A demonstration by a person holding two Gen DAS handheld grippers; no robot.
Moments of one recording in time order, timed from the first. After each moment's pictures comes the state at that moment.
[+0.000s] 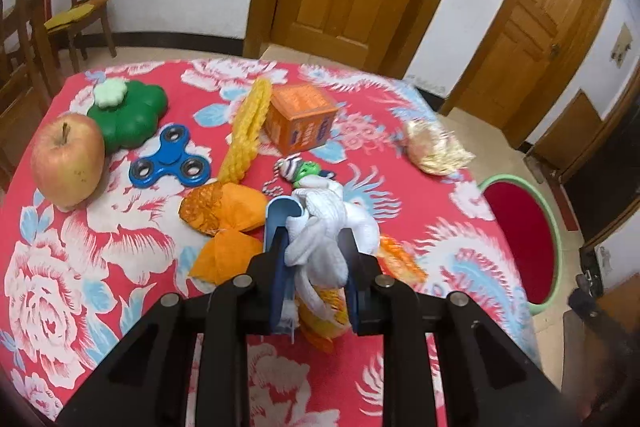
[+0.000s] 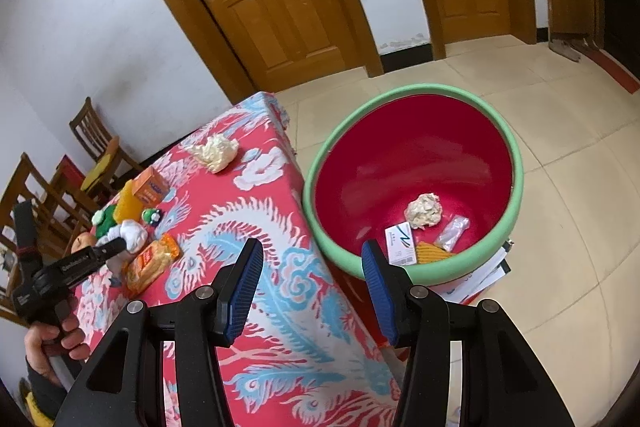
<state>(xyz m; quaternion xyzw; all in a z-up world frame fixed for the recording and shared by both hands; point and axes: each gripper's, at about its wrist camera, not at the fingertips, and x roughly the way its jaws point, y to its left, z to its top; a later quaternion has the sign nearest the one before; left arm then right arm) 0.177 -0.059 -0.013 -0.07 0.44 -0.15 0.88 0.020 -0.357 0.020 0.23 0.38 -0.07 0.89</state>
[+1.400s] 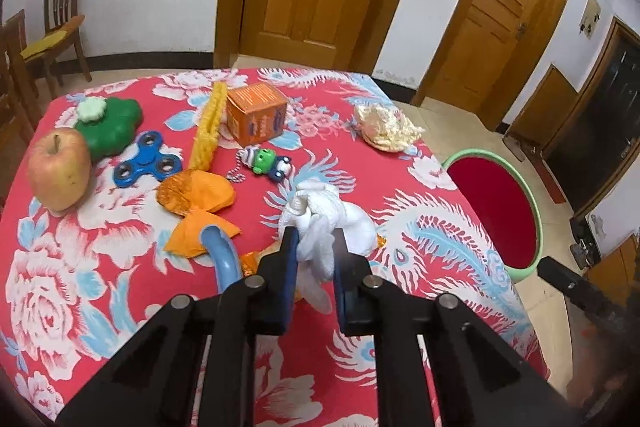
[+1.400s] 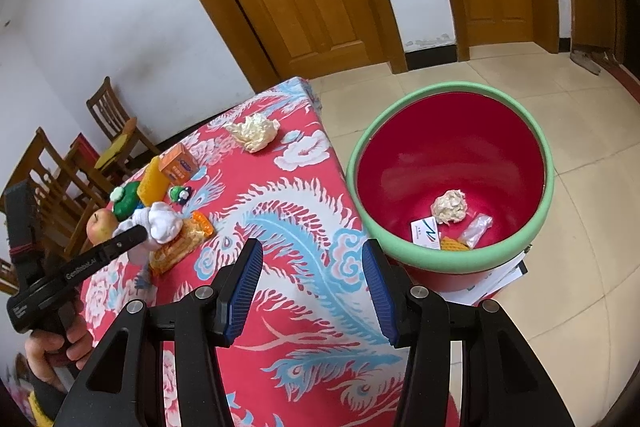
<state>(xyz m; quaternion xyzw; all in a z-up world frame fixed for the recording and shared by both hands) 0.142 -0.070 -0.003 -0.04 0.42 -0.19 0.89 0.024 -0.320 0.024 0.20 0.39 -0.03 0.90</state>
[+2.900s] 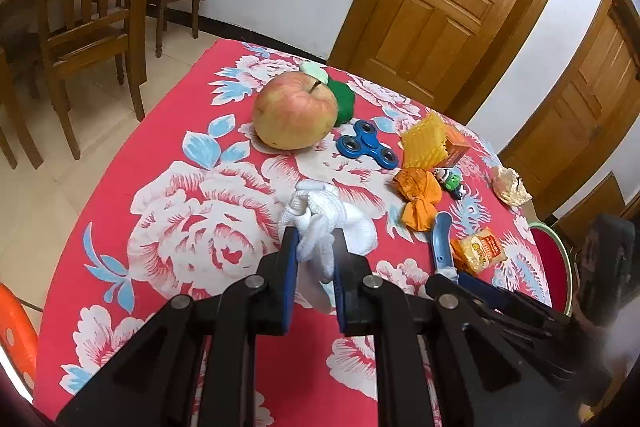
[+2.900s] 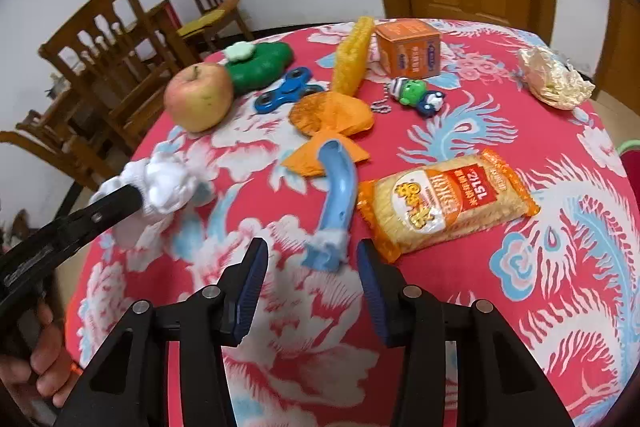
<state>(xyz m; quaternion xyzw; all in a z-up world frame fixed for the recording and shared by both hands) 0.109 0.099 -0.023 -0.17 0.41 -0.03 0.90 0.123 -0.095 -0.024 0.07 0.48 0.15 0.86</state>
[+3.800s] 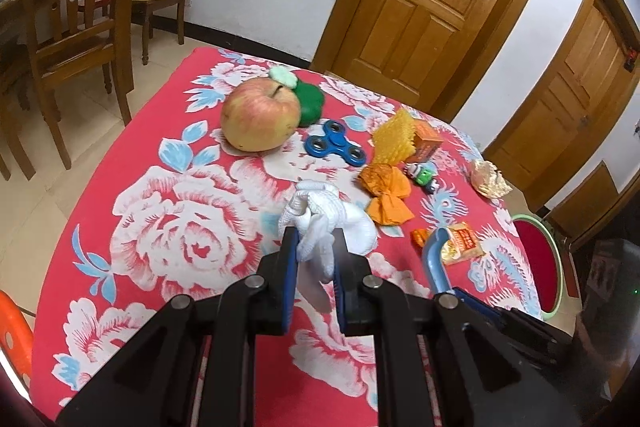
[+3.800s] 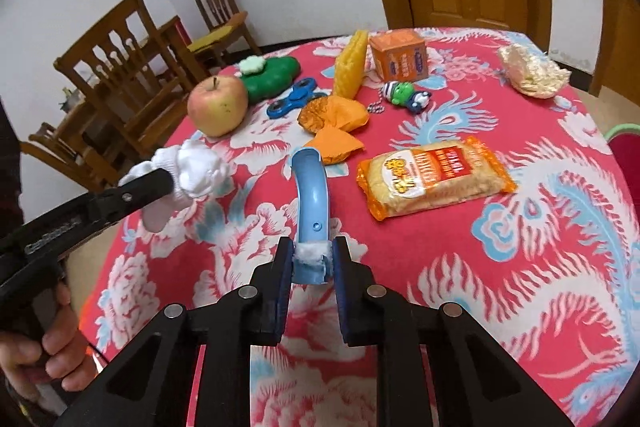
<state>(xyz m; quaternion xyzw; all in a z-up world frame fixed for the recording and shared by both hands) 0.101 0.074 -0.007 -0.16 0.40 -0.06 0.90 0.083 -0.115 -0.003 0.09 0.45 0.17 0.87</state>
